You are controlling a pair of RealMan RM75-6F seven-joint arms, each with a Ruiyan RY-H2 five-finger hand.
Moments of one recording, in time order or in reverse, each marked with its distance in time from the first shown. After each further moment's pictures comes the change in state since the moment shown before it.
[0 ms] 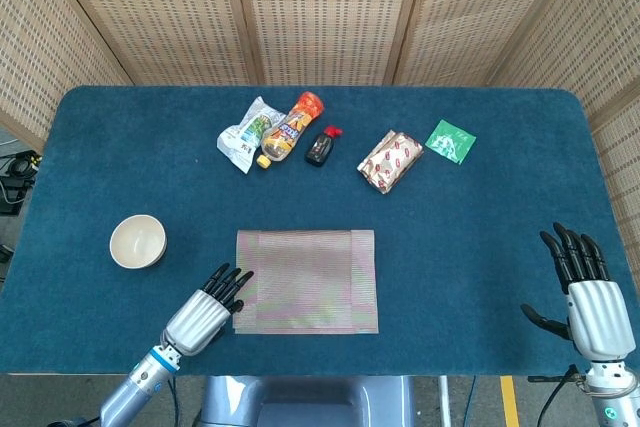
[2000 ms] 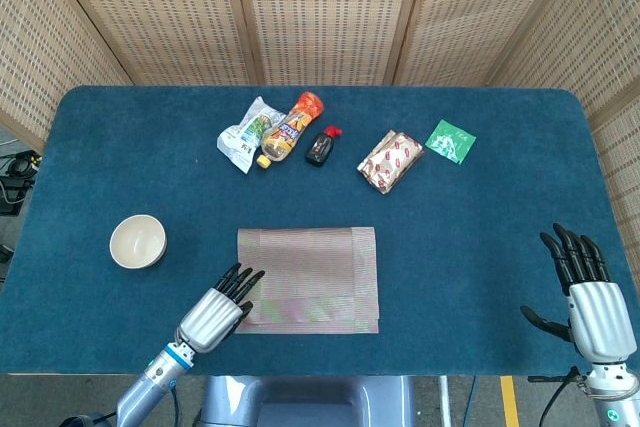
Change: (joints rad) left arm -0.023 -0.059 -0.021 0.014 -0.035 -0.043 0.013; right arm -0.003 0.012 -0.004 -0.005 -0.008 0.002 0.027
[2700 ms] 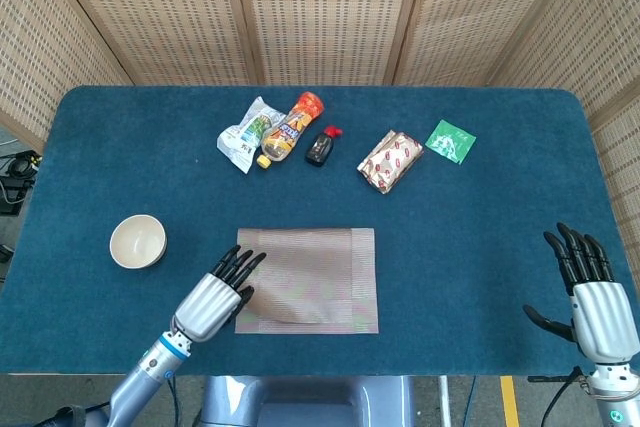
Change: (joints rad) left arm -0.045 0.117 -0.083 -0.201 0.000 0.026 0.049; right arm -0.003 0.005 0.005 0.002 0.001 0.011 0.007
